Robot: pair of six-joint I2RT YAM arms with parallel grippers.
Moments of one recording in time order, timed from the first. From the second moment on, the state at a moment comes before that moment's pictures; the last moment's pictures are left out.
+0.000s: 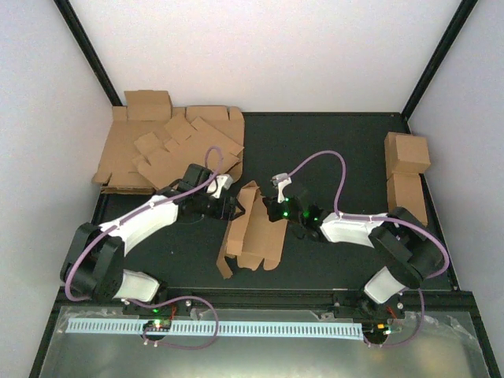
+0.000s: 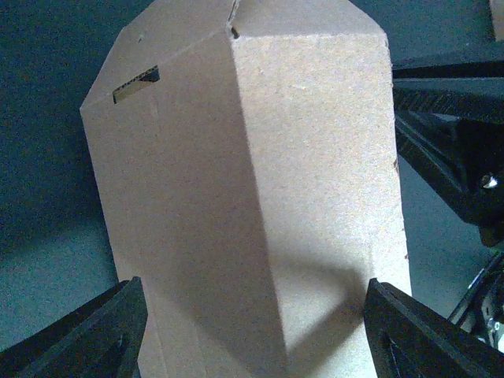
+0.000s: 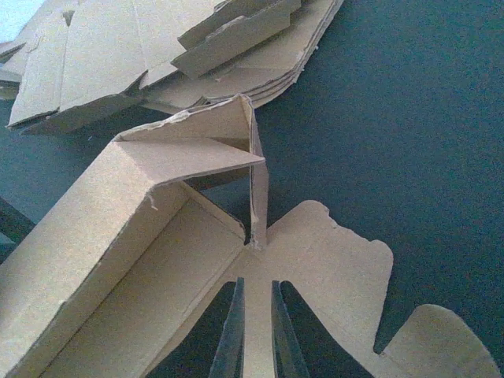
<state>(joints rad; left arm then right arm) -0.45 1.38 0.80 -0.38 0.48 -0.34 0.77 1.57 0.66 0.35 -0.02 0.43</state>
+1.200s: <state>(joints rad) -0.30 1.34 0.70 -0.32 0.67 -0.32 0.75 1.72 0.81 0.39 -0.05 0.28</state>
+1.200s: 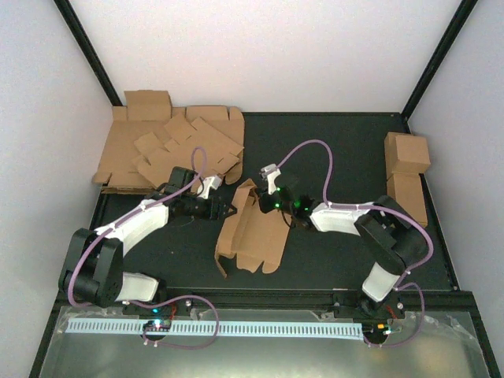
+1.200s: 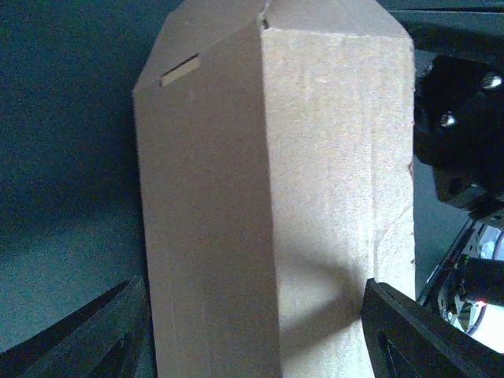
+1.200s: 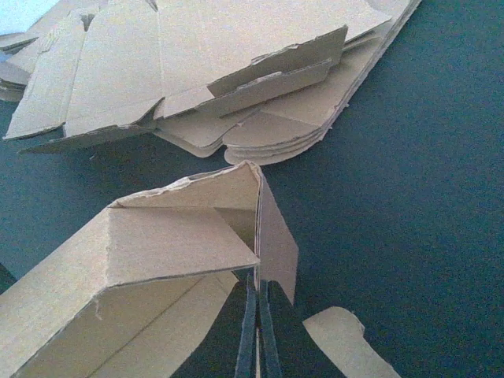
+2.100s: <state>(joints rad) -0.30 1.36 0.70 -0.33 0.66 -0.30 0.74 1.67 0.77 0.34 0.04 0.24</state>
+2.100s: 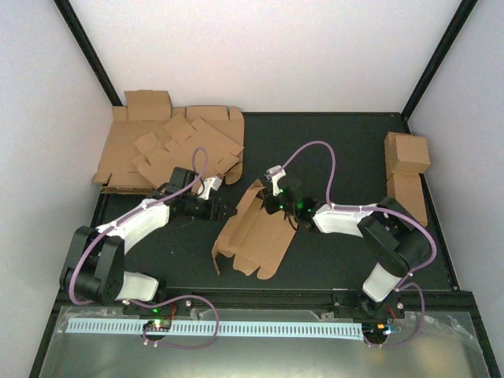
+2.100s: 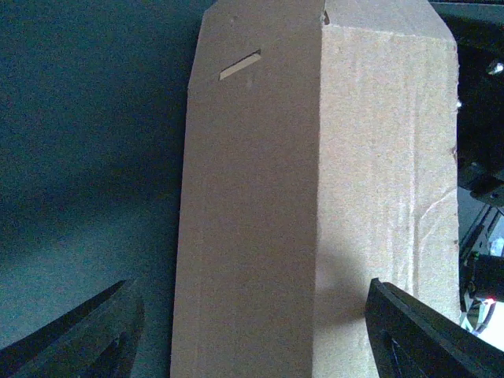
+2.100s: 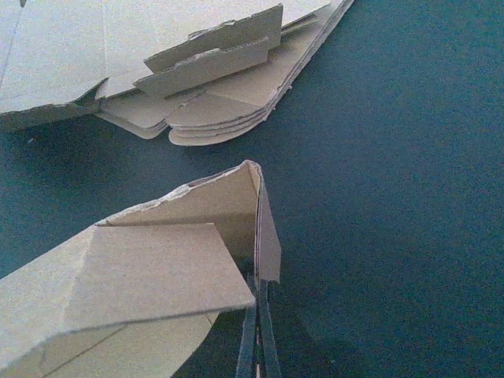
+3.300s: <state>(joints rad) -0.41 1.40 0.76 -0.32 0.77 -0.36 0.74 1.66 0.76 0.34 0.02 0.24</state>
